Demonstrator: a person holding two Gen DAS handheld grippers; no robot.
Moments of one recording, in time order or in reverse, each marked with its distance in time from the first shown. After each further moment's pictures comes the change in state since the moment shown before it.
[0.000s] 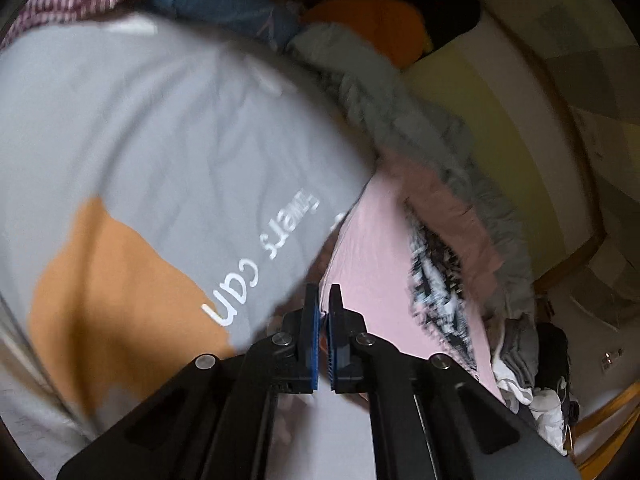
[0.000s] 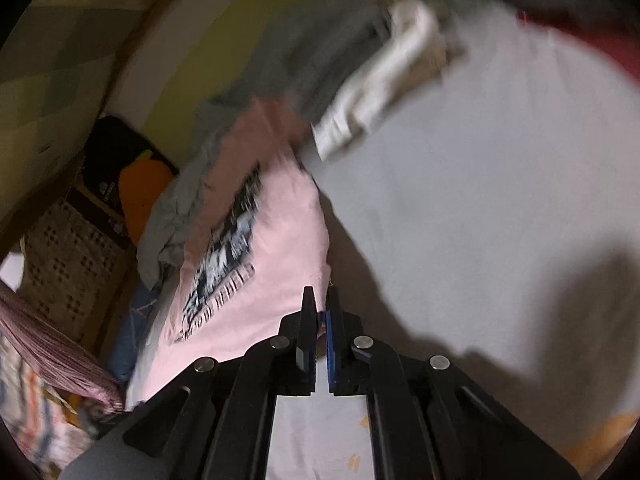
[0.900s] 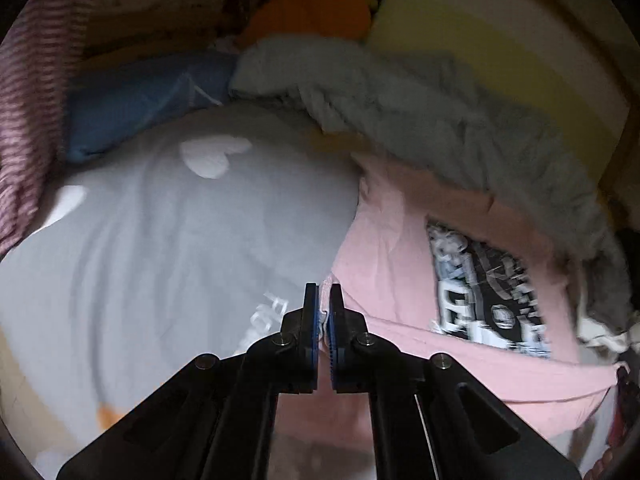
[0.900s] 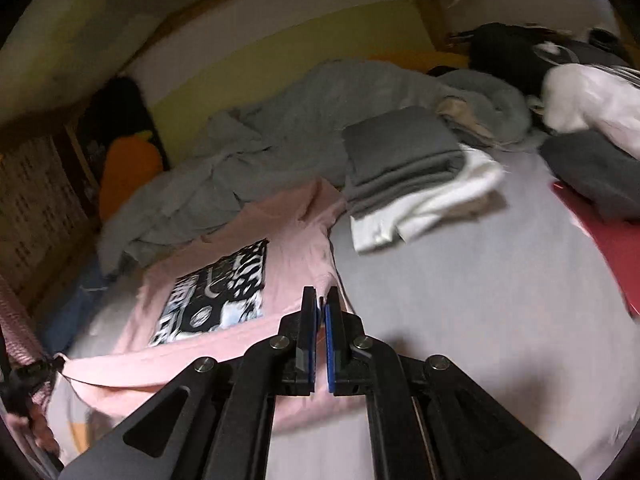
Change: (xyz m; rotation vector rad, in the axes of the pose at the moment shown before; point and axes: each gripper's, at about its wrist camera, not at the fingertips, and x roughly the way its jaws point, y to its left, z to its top) left arm 0.086 -0.095 0.066 0.449 0.067 0.319; right arm 0.040 0.081 0.051 -0.282 -0.066 -0.225
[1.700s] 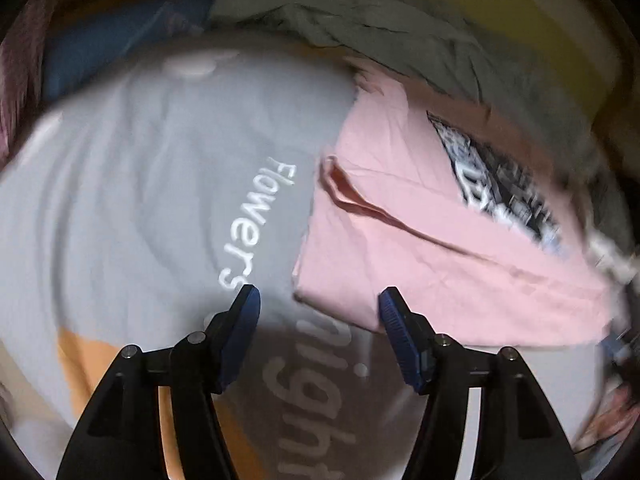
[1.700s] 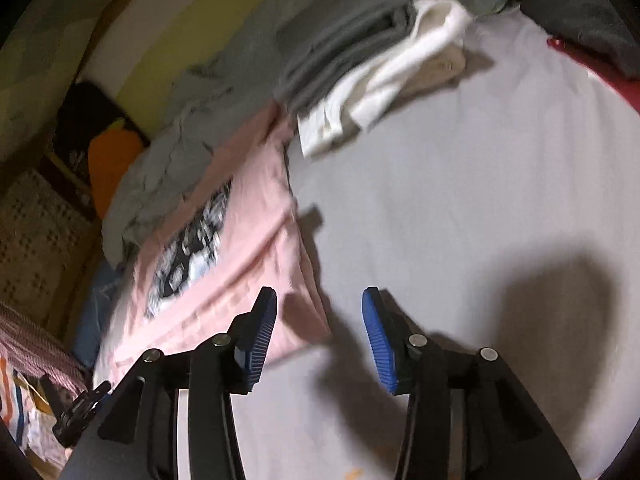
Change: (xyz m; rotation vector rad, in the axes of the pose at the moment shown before) left arm 0.011 0.018 -0.073 0.125 0.167 -0.037; right arm 0.034 -0.074 -0.053 0.225 0.263 0.116
